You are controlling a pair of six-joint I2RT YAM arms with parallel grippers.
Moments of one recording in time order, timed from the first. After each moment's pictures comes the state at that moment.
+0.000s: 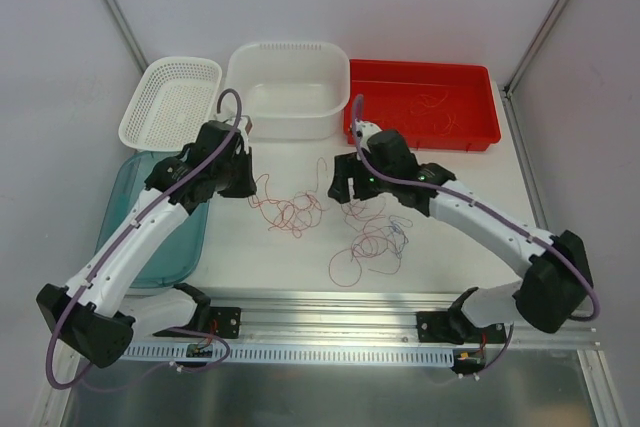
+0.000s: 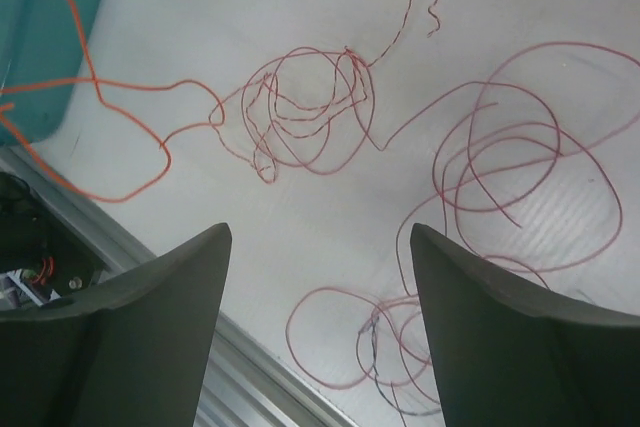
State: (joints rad) left arm -0.49 1.13 1.19 -0.91 -0.05 -0.40; right arm 0.72 1.33 1.08 -0.43 -0.13 0.38
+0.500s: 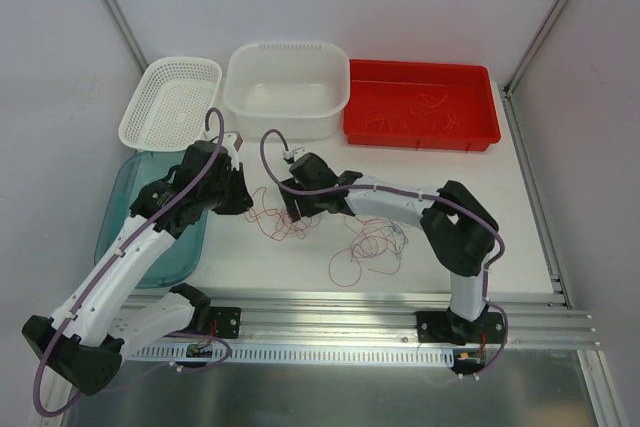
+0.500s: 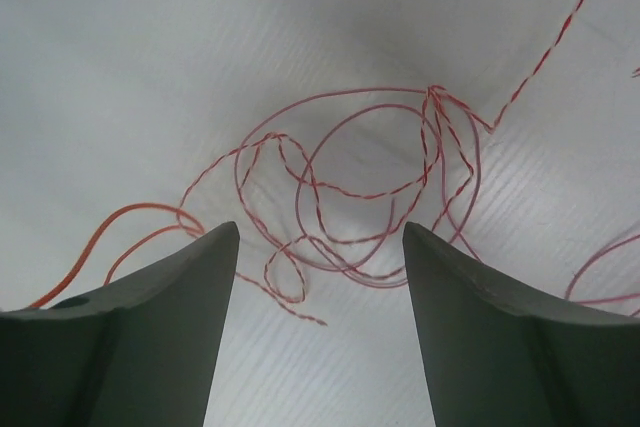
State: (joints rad) left arm -0.49 0.96 1.05 -0.90 0.00 -0.44; right arm 0.95 1.89 1.32 -0.31 0.08 0.41
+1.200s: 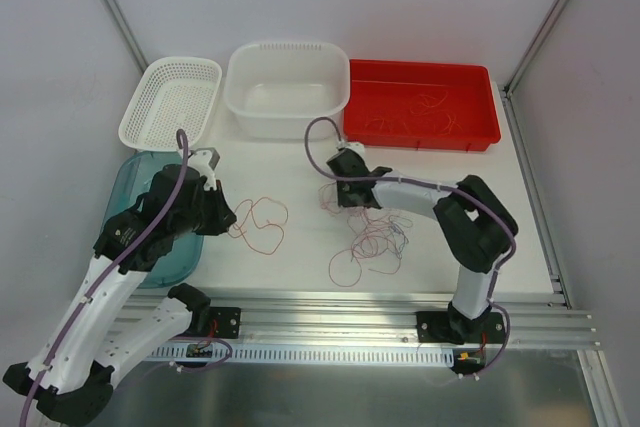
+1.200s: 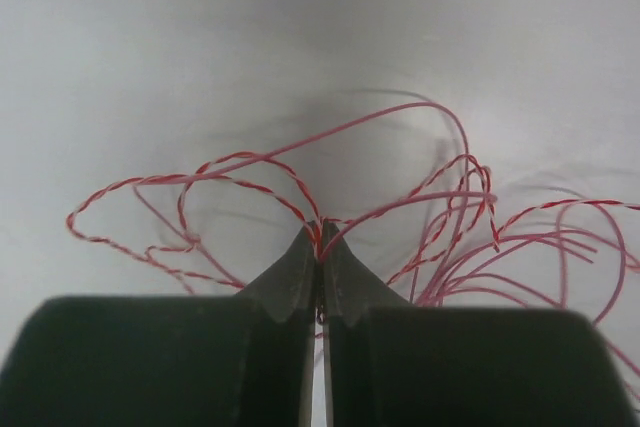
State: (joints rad) left arm -0.49 0.74 1.04 -1.04 0.00 -0.45; right arm 0.80 1.87 1.16 -0.28 0.29 0.54
